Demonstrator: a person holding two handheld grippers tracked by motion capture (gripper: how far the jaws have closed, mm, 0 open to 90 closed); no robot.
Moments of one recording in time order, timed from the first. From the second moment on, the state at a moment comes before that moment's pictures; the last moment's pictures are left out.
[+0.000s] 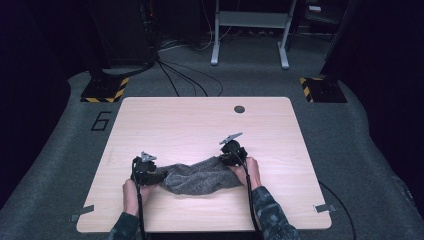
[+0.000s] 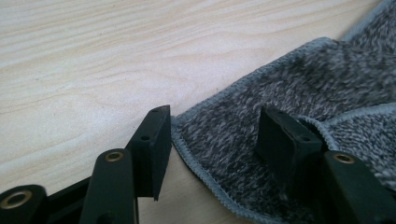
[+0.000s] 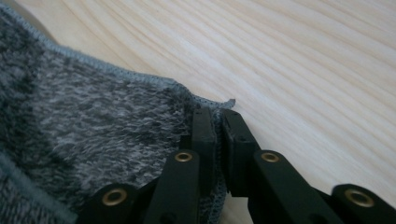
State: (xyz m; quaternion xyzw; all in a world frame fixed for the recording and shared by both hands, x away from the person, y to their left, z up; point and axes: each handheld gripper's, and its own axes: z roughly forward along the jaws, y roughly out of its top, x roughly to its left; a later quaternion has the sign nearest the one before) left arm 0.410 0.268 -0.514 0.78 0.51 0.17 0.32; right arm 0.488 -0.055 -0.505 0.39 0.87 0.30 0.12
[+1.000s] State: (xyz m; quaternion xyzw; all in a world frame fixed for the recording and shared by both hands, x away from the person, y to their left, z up) left arm 0.442 0.249 -0.513 0.80 0.48 0.18 0.31; right arm 0.463 -0.112 -0.509 0.42 0.84 0.32 0.11
